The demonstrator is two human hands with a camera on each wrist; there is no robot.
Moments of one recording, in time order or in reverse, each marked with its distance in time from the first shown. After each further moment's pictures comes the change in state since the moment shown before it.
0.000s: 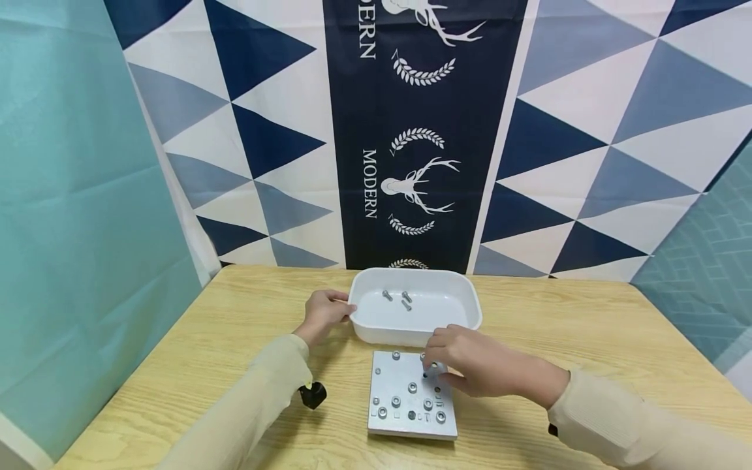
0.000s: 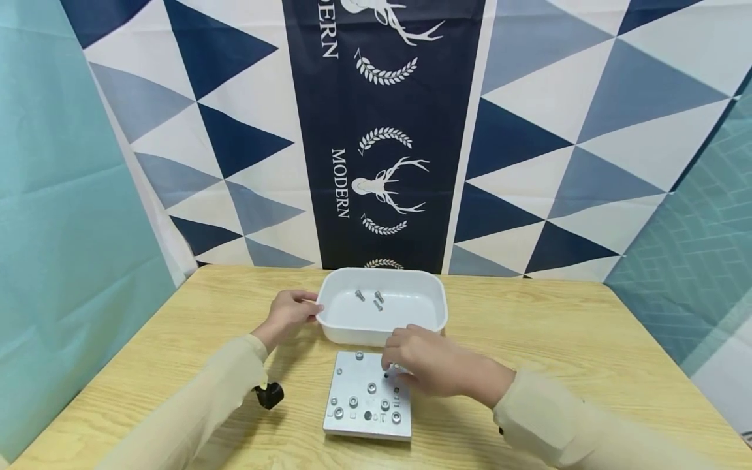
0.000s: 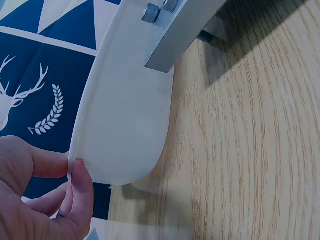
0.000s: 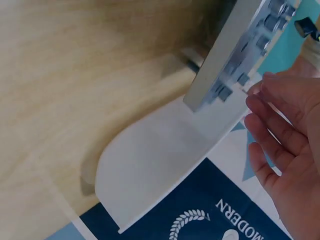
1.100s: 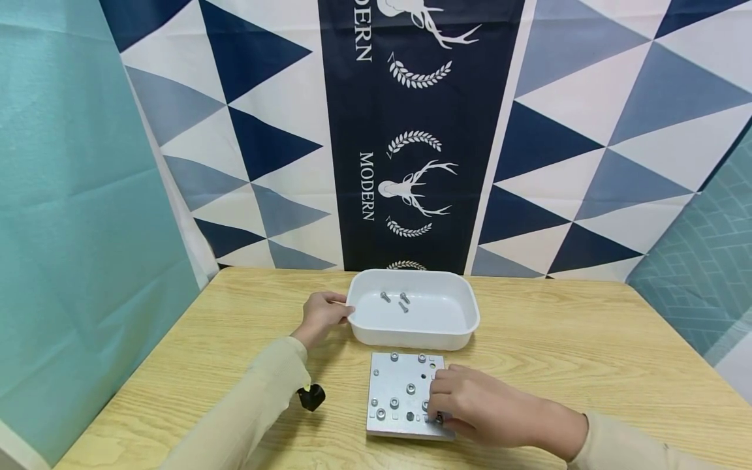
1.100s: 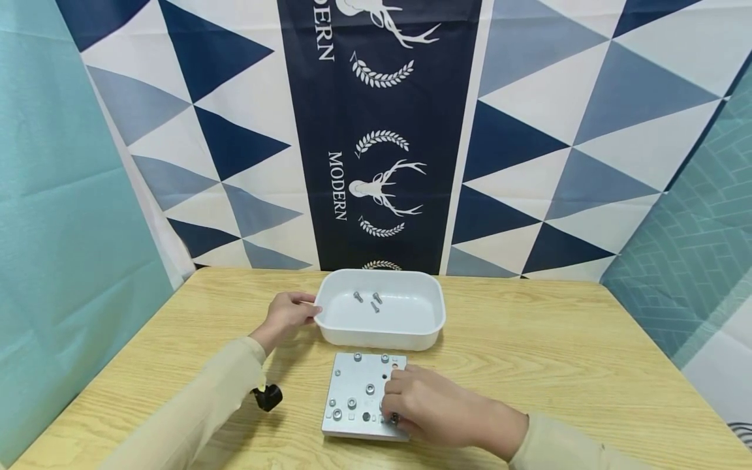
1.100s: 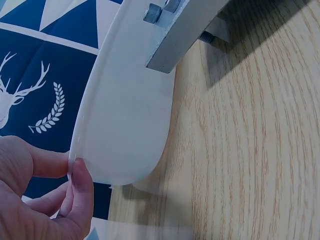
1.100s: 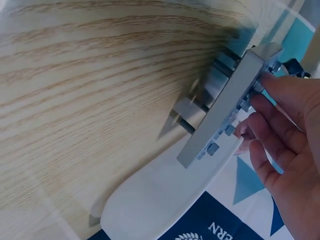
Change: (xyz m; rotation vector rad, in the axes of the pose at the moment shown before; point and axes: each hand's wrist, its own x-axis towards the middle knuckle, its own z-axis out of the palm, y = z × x) left_hand 0.004 0.002 -0.001 0.000 -0.011 -0.024; right_hand -0.018 -0.037 0.009 0.008 -0.004 -0.072
